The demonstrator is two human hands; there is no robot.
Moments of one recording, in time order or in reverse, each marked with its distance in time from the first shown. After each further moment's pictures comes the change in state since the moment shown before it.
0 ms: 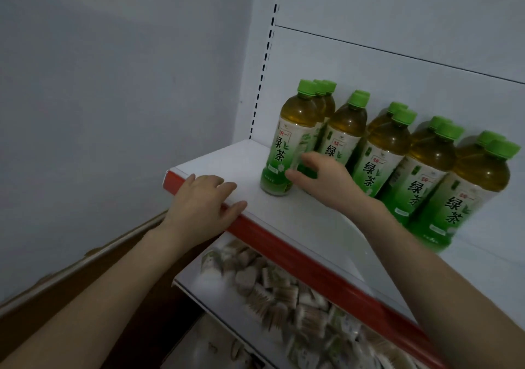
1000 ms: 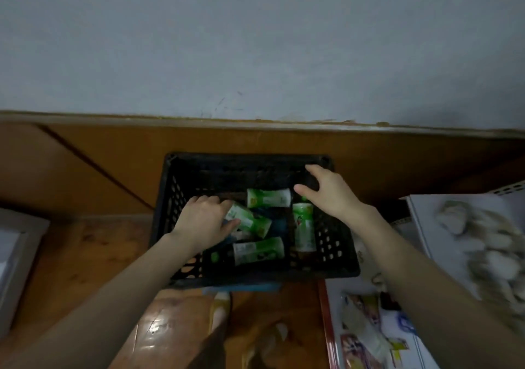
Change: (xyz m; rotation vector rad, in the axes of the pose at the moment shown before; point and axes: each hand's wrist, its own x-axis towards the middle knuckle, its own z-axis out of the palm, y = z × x) left_hand -0.470 -0.140 0.015 0.032 -0.555 -0.995; right_hand -0.124 -0.225 0.391 -0.007 -1.037 -0.437
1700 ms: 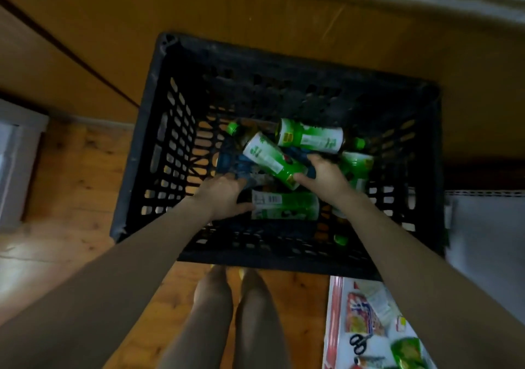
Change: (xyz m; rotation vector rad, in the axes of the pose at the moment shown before) left_hand 0.056 -0.037 0.179 -0.156 -0.468 -0.138; right_hand 0.124 0.079 0.198 -0.112 -0.298 0.106
